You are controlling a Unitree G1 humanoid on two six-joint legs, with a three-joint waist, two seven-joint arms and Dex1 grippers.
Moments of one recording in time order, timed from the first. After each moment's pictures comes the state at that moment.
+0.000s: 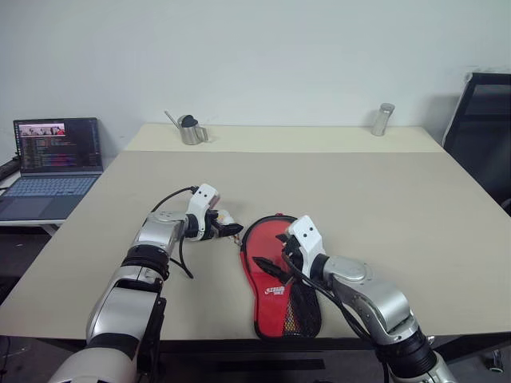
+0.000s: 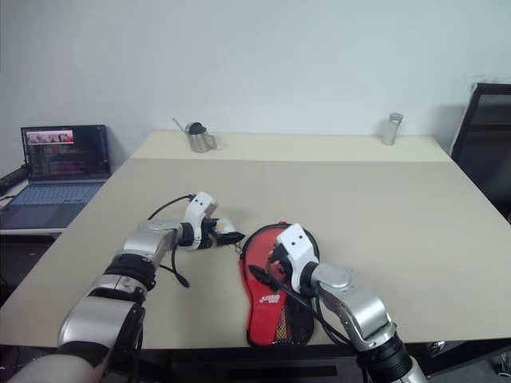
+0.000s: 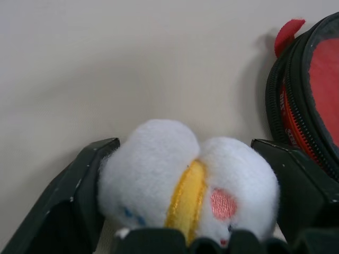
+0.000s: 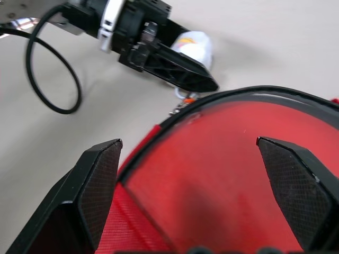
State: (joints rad) left arm -0.96 0.49 -0.08 0.96 -0.09 0.32 -0.91; right arm -0.41 -0.18 0.32 -0.29 0.24 0.76 0.41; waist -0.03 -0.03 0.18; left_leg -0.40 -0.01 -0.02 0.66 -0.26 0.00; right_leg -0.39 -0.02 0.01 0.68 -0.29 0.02
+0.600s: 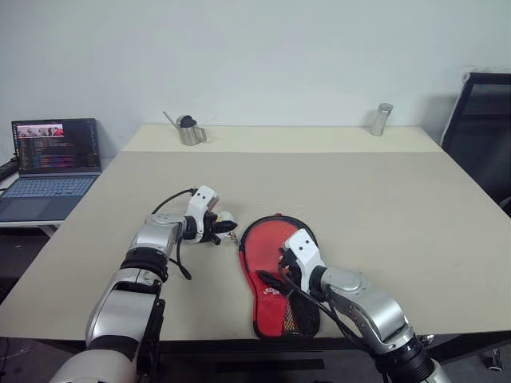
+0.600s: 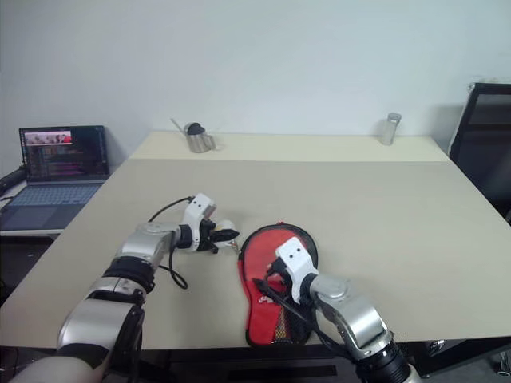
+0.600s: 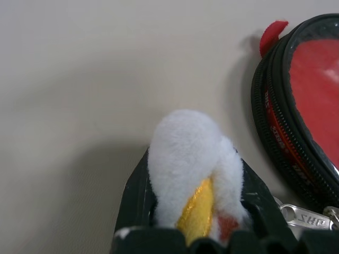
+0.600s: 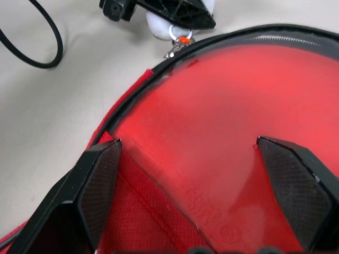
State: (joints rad) left arm -0.94 0.49 -0.05 0.96 -0.08 0.29 -0.95; right arm -0.37 -0.18 0.37 -0.23 0.17 0.77 0.40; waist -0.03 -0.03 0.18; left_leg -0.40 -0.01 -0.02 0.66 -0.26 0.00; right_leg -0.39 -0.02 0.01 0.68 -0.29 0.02
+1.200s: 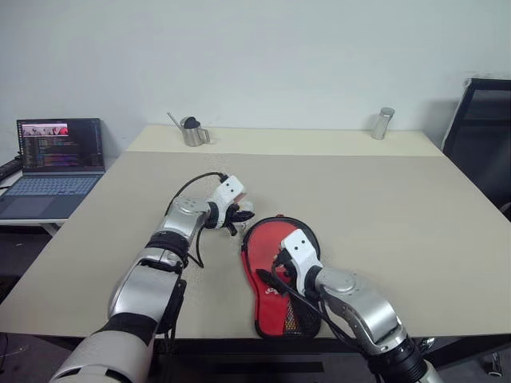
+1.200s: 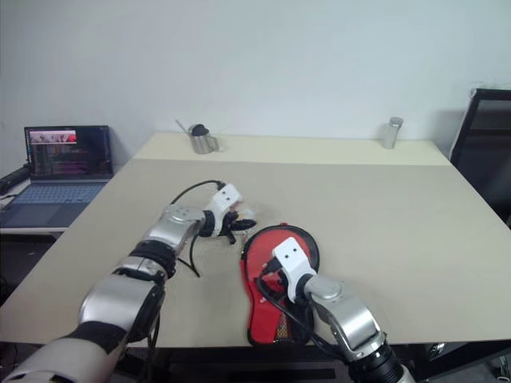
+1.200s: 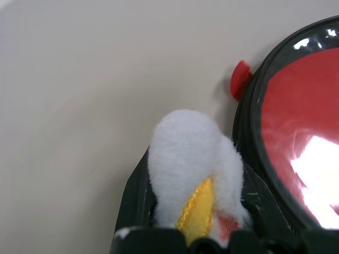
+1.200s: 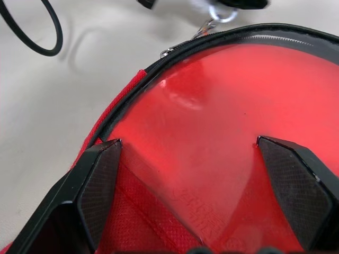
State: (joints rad) left arm -1.14 0.37 -0.18 1.24 0.15 -0.13 -0.86; right arm -0.36 -0.14 0.38 -0.23 0.11 0.81 0.34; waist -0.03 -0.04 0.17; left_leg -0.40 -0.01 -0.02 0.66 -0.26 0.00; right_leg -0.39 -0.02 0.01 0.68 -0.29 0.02
